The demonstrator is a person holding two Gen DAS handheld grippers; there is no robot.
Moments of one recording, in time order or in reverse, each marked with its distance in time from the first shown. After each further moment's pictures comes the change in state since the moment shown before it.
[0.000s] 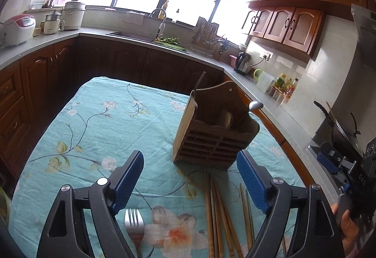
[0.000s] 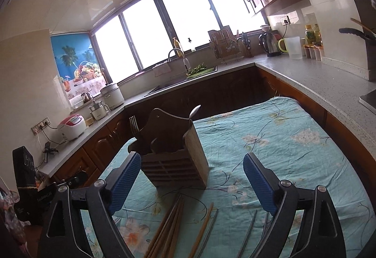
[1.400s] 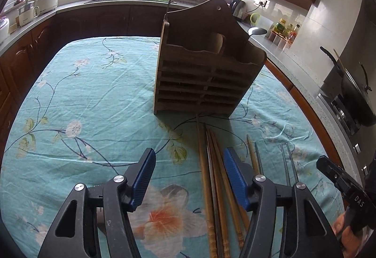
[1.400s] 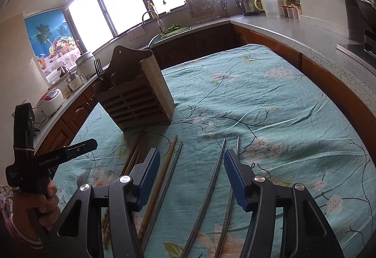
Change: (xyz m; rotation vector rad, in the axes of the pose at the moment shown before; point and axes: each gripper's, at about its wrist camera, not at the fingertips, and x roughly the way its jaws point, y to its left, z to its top) left arm 0.084 -0.033 0.007 0.109 0.301 0.021; right arm 0.011 -0.036 -0.074 0.050 0.242 -0.143
